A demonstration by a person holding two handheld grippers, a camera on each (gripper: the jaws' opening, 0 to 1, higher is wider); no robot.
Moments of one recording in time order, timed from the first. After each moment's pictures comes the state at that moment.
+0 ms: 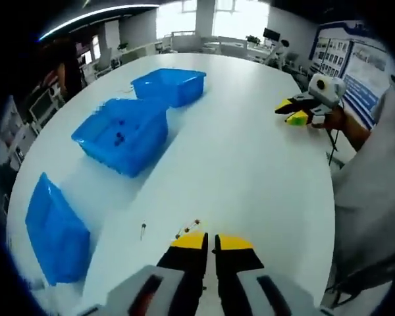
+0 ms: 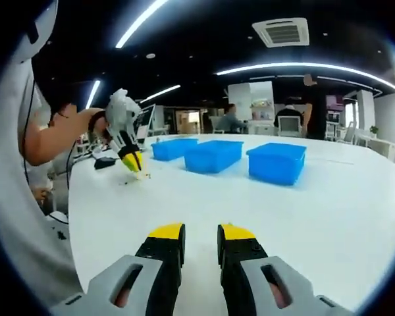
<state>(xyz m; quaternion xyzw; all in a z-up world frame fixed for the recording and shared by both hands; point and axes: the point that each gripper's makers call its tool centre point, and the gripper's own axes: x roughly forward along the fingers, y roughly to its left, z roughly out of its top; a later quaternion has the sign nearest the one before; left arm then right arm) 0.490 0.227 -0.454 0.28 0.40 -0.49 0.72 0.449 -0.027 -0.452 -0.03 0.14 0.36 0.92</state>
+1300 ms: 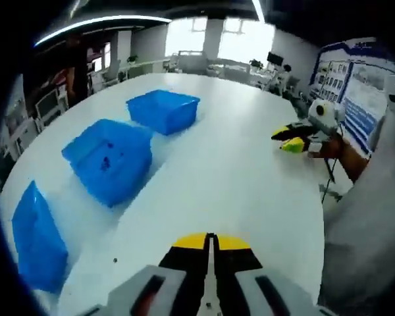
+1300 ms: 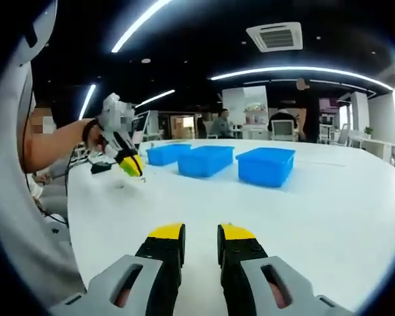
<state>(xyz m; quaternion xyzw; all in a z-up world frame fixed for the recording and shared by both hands) 0.484 0.132 -0.430 0.16 0.32 -0.55 0.76 0.447 -0.049 -0.443 -0.02 0.12 0.34 0.93</state>
